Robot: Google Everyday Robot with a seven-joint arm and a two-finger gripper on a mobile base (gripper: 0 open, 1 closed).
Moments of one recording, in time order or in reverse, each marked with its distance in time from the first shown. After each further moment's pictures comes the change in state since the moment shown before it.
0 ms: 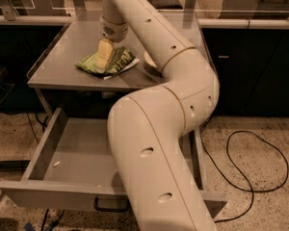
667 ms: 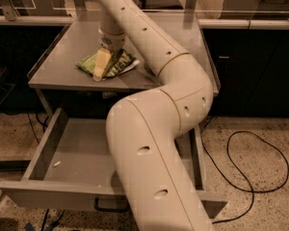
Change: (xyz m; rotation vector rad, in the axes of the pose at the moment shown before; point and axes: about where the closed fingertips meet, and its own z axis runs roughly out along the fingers) arm 0.000 0.006 0.037 -0.049 0.016 0.020
